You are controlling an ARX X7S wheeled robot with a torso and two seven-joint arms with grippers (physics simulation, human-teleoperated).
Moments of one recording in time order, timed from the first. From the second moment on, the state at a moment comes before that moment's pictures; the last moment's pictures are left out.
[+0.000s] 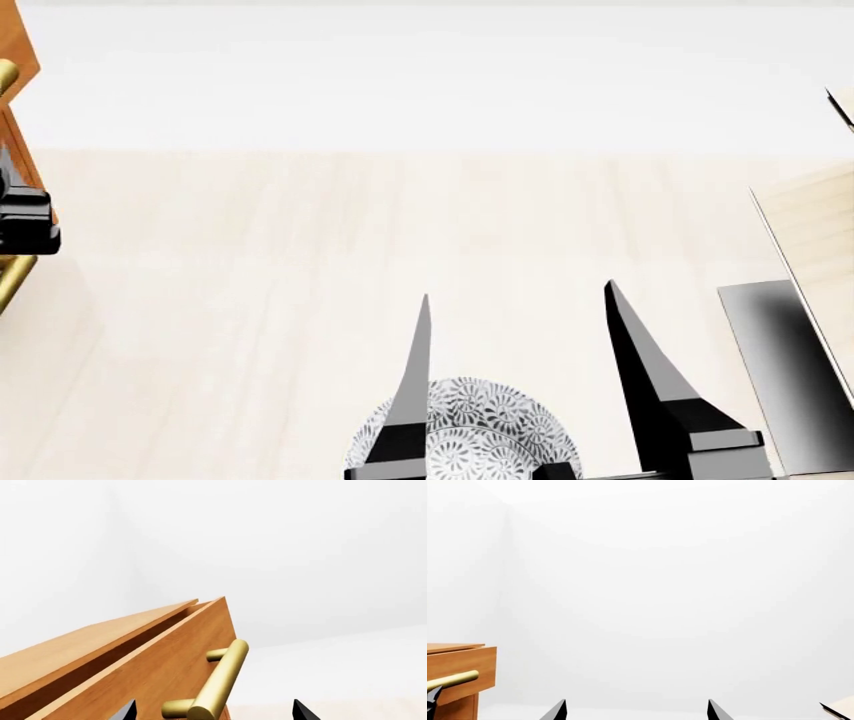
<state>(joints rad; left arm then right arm) -0.80 -0.65 0.52 -0.11 -0.50 -0.32 -0.54 0.15 0.36 -0.33 -0.97 0.33 0.51 0.48</state>
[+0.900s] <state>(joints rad) -0.68 -0.82 0.37 -0.03 -0.61 -0.31 -0.58 0.16 0.39 -0.37 -0.95 0.35 0.48 0.51</state>
